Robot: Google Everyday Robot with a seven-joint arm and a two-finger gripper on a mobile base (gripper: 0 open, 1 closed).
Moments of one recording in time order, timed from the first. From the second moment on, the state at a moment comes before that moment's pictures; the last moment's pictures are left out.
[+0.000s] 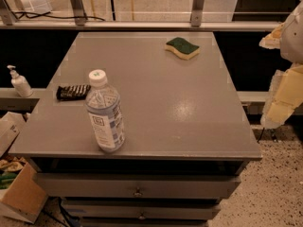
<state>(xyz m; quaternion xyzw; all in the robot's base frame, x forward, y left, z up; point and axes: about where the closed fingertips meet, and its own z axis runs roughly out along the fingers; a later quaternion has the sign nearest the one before) 0.438 -0.217 0.976 -0.60 0.78 -0.03 0.16</state>
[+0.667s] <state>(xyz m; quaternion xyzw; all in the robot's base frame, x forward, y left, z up) 0.443 -0.218 0.974 -0.60 0.78 -0.03 0.17</state>
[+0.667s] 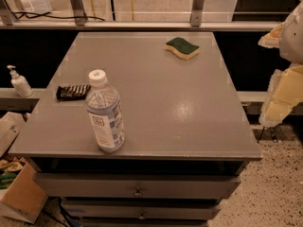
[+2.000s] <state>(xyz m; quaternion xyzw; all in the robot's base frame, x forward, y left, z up) 0.441 -0.138 0.873 -0.52 0.74 0.22 0.35</state>
